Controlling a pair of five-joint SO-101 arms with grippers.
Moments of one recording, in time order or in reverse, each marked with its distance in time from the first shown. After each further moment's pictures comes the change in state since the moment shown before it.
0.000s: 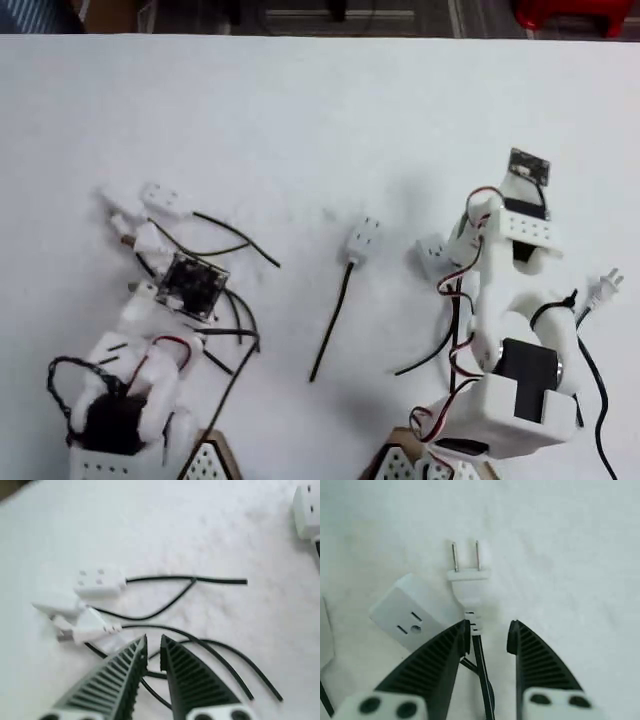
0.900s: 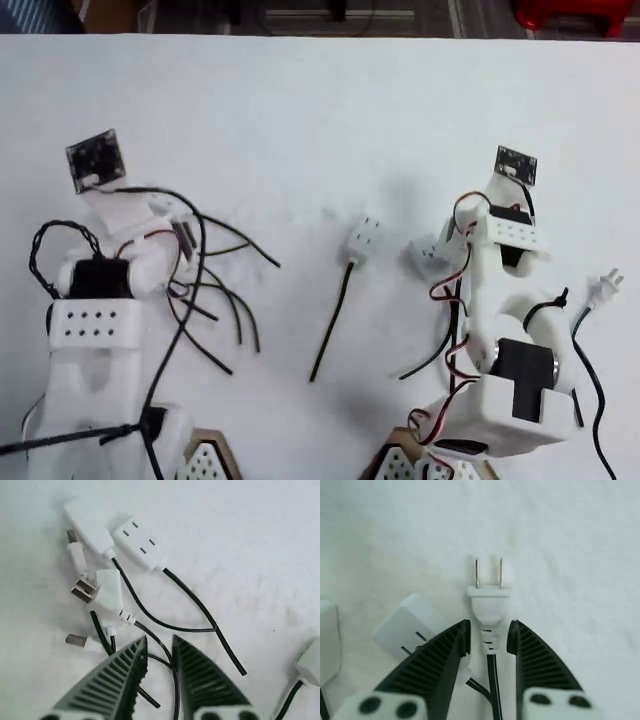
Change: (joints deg) left arm -6.9 59.9 -34.0 -3.1 45.4; right arm -2.4 0.0 4.0 -8.3 0.0
